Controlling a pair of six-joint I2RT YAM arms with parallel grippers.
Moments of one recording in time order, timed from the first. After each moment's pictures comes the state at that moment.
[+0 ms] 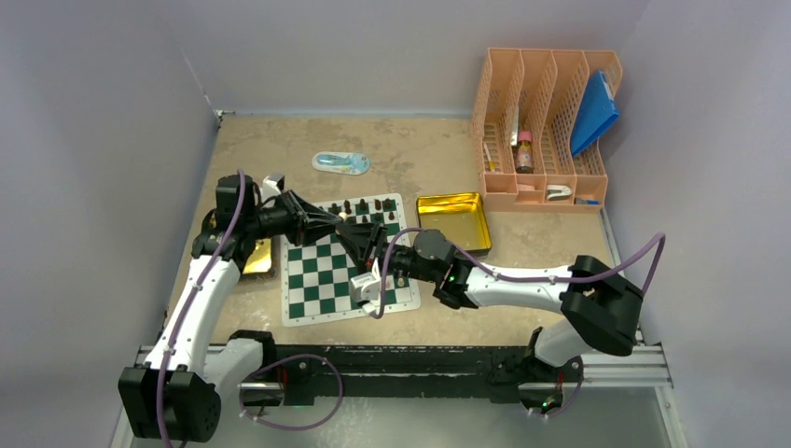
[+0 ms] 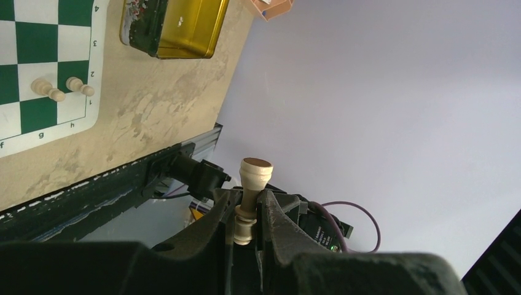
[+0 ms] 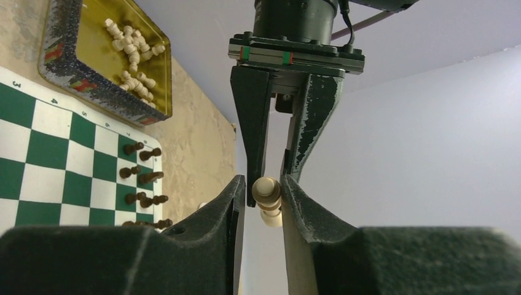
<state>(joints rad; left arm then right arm) -0.06 0.98 0.82 -0.43 0.90 -1.31 1.09 1.49 0.77 0.77 -0.28 -1.21</state>
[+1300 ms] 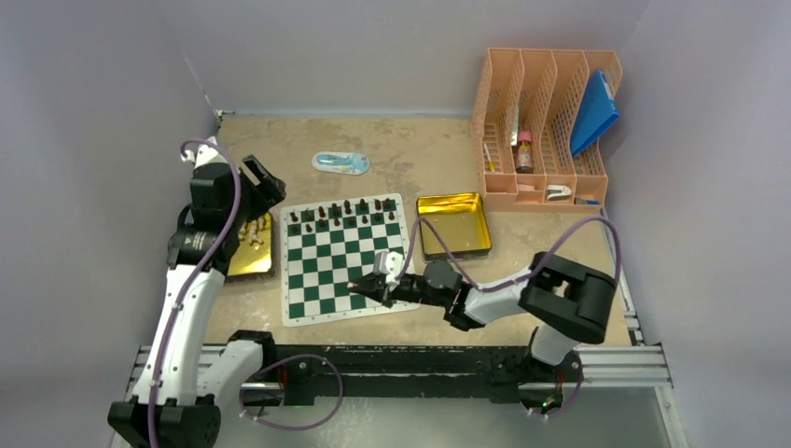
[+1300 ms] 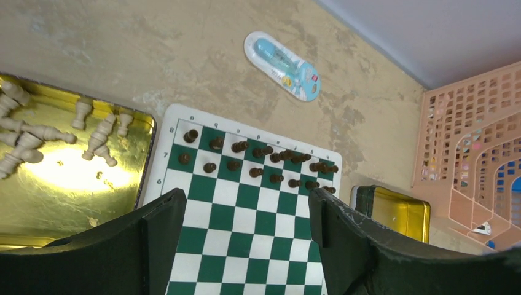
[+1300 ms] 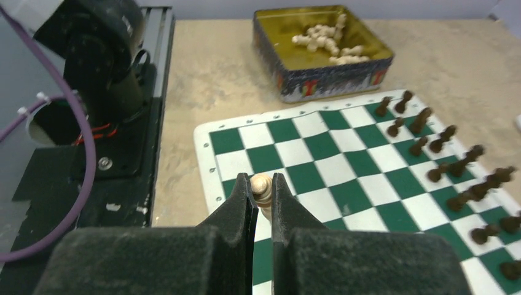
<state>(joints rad) -0.06 0.94 1.03 -0.60 -0.08 -0.62 1.12 1.59 0.50 1.13 -0.29 -0.06</state>
